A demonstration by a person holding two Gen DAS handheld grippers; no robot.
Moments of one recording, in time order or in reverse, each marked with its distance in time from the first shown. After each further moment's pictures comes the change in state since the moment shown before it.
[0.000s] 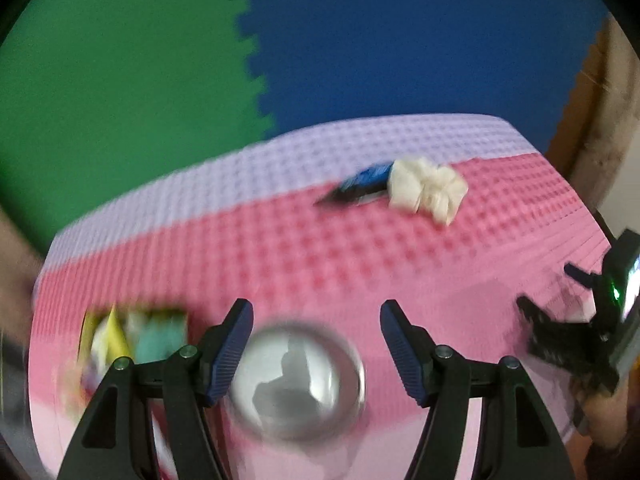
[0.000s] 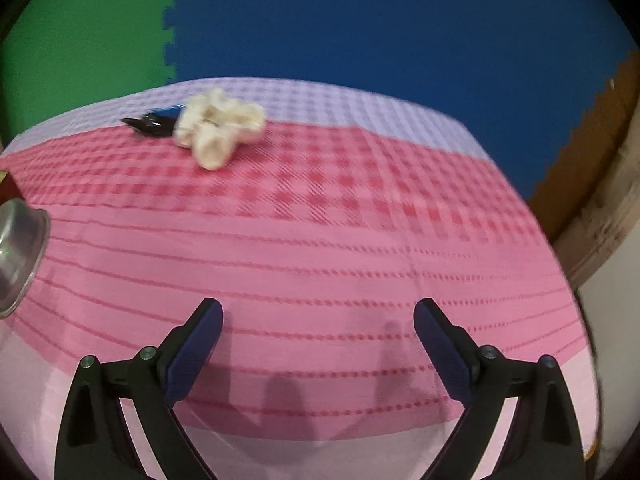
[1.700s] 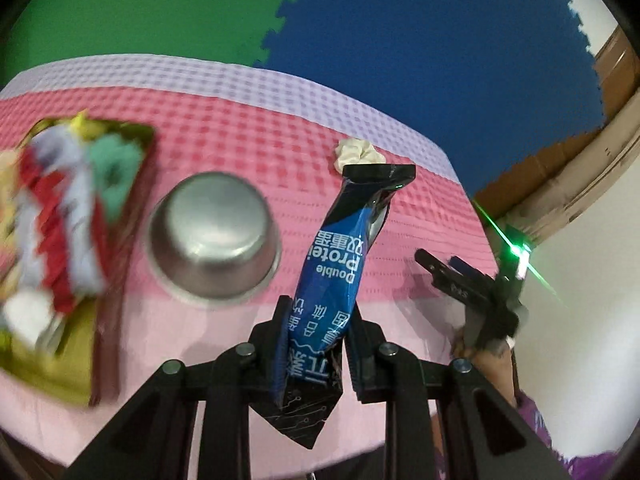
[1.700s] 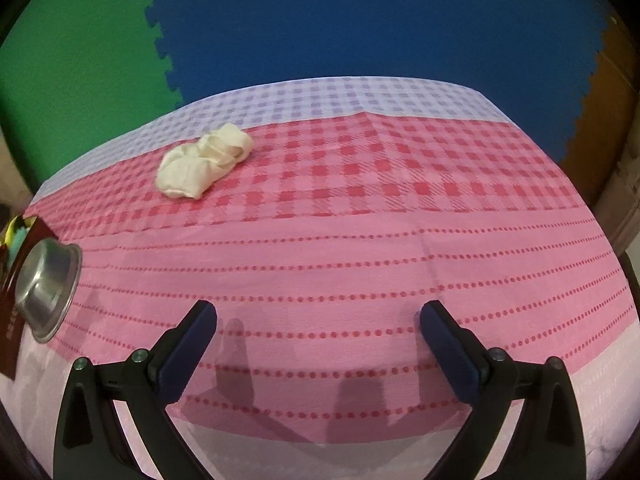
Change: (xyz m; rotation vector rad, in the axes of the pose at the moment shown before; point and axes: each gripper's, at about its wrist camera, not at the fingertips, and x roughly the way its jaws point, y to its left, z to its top) left arm -0.059 0.041 -0.116 -0.435 0.053 -0.400; right arm -0.001 -0.012 0.001 0.074 -0.004 0.186
